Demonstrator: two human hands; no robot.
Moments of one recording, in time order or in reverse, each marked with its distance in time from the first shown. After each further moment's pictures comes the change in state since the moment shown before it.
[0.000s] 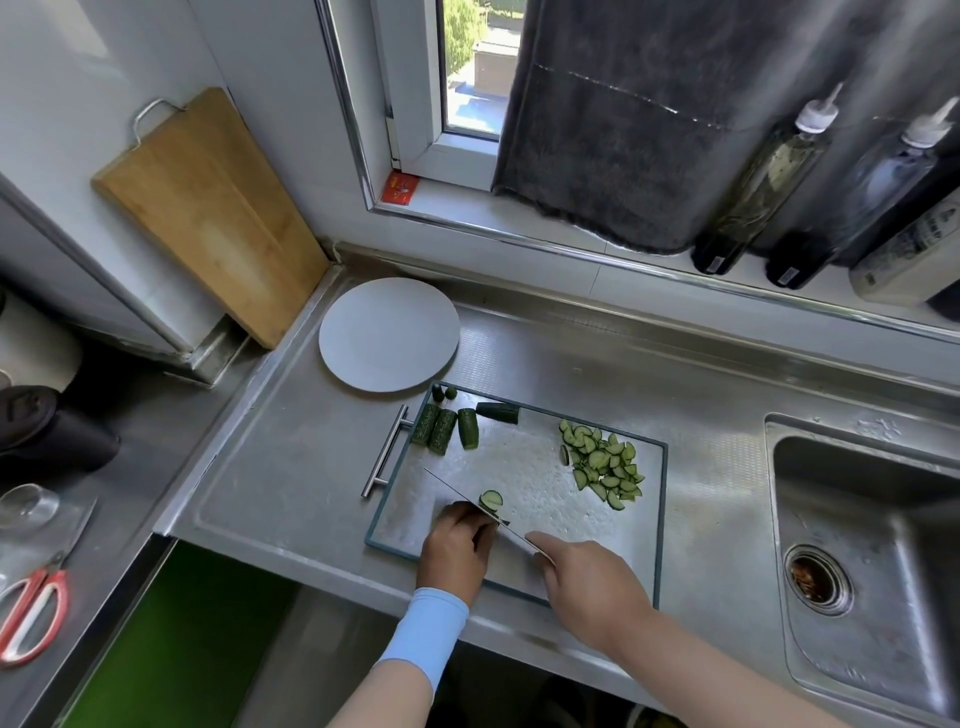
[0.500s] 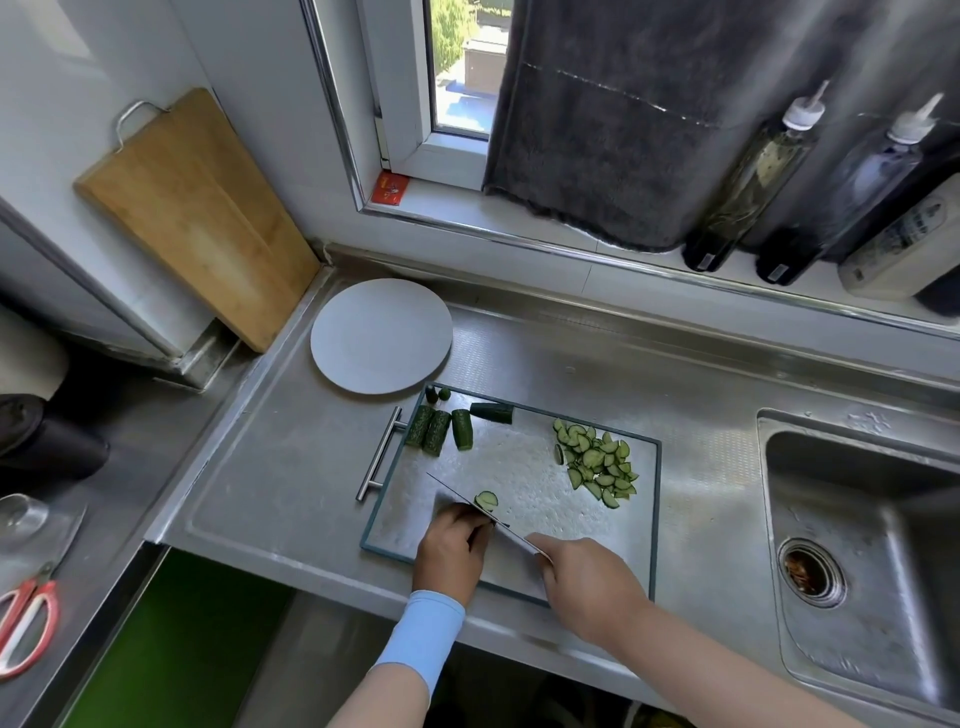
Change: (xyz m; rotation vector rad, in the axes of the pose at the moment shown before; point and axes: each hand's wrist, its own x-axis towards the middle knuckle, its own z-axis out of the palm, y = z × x) left_hand -0.001 -0.004 0.003 -0.015 -0.013 -0.038; right_hand 0.005 0.004 0.001 0.025 -0.048 0.033
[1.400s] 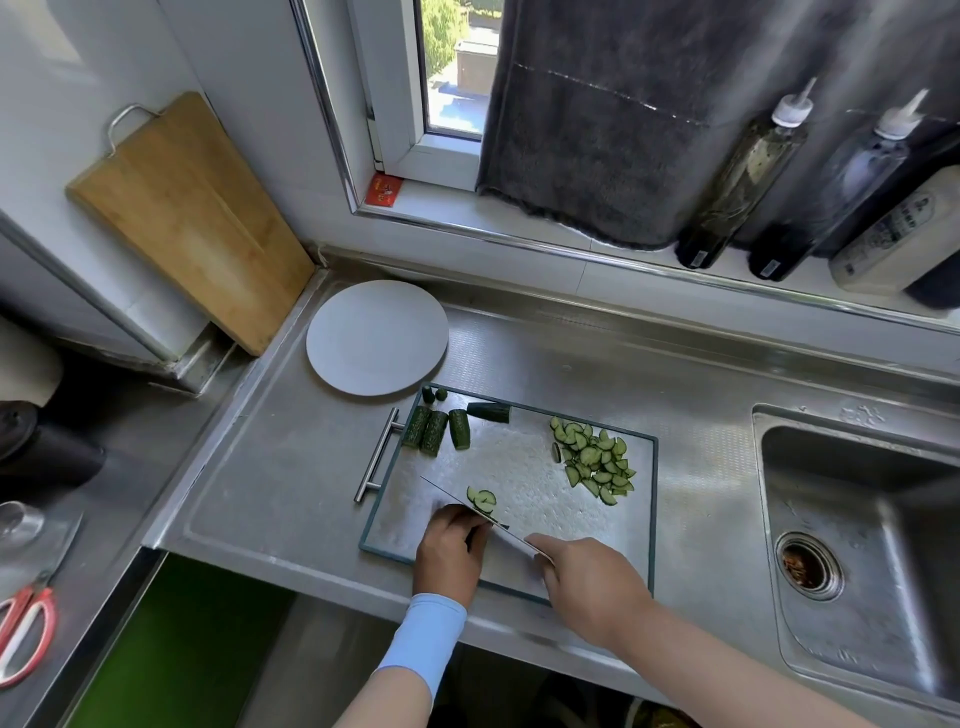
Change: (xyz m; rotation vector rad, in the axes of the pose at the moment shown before) left_hand -0.003 0.005 -0.002 0.013 0.029 -0.018; right_hand -0.008 0.001 -0.003 -0.027 0.035 -0.024
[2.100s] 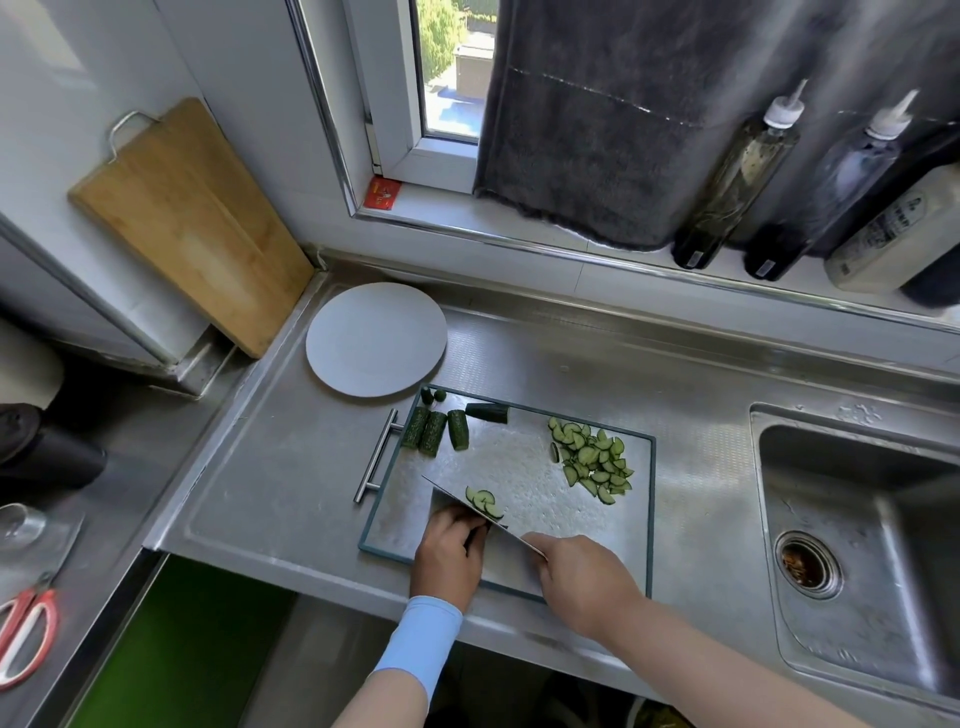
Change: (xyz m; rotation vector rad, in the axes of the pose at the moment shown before) left_hand -0.004 -0.004 0.003 -0.028 0.025 0.033; right_hand 0.007 -0.002 0.003 0.006 -0.049 0.032
